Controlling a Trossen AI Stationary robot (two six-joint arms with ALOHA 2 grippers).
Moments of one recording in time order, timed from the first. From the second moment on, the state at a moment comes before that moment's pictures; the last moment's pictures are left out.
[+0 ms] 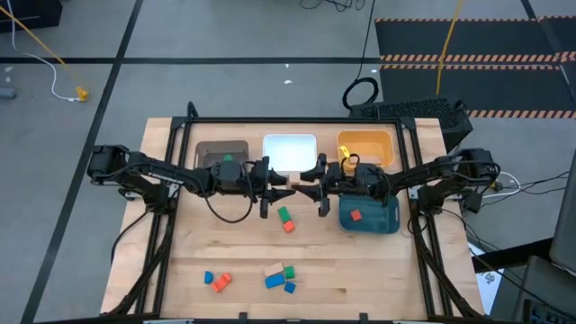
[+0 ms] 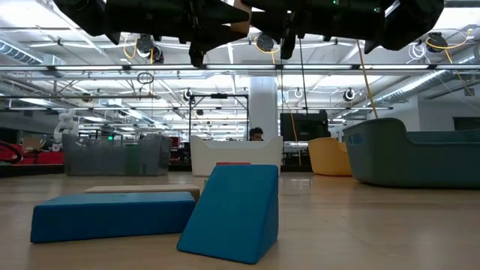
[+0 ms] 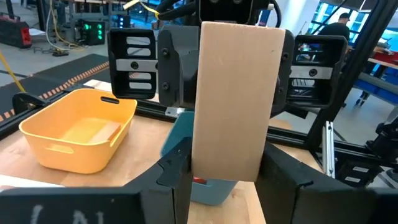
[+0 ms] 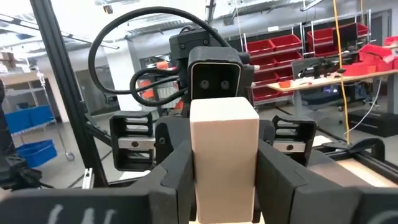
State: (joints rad) left arm -0.02 1.45 0.73 0.66 0.01 -0.20; right arm 0.01 1.50 0.65 1.02 0.03 0.22
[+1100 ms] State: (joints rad) left arm 0.14 1.43 0.73 0.52 -0.03 -0.27; right arm -0.10 1.04 0.65 0.22 0.27 0.15
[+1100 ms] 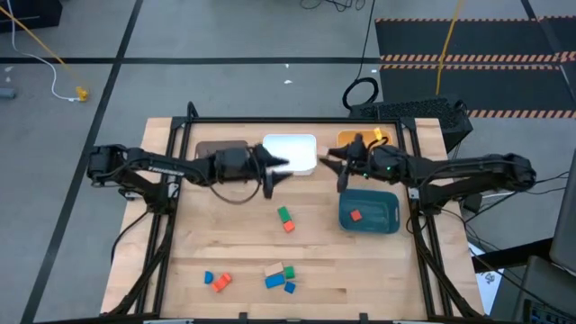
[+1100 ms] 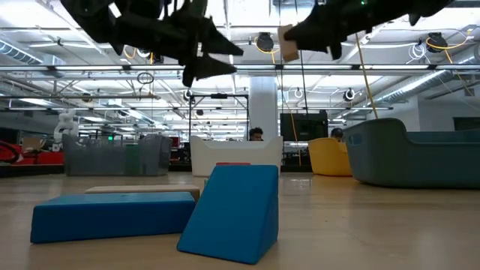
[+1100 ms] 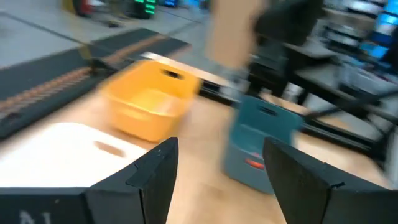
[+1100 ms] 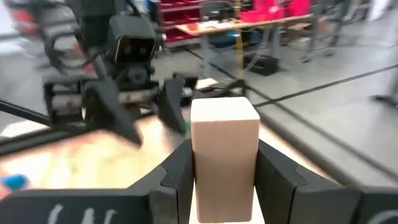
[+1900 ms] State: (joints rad) left arm 0.67 1.30 0.89 0.80 -0.03 0.20; right arm -0.59 0.95 0.64 -0.32 0.43 0.44
